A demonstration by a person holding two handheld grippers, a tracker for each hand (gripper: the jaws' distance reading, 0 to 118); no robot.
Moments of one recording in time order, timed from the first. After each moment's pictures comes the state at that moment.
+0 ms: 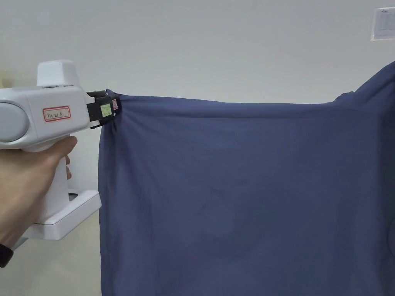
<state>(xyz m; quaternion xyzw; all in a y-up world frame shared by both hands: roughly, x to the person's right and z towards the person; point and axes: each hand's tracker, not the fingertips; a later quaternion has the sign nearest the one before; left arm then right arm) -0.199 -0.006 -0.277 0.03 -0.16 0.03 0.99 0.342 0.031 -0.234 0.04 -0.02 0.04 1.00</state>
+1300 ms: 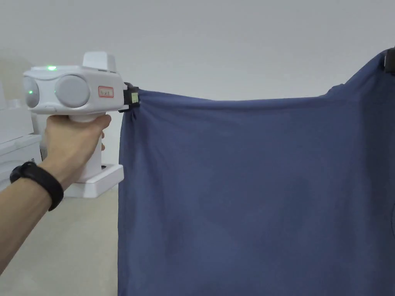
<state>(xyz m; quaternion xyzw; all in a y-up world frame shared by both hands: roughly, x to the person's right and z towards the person) -0.168 -0.016 -0.530 -0.02 -0.11 0.01 0.99 0.346 0.039 -0.501 0.02 -0.02 0.05 1.00</state>
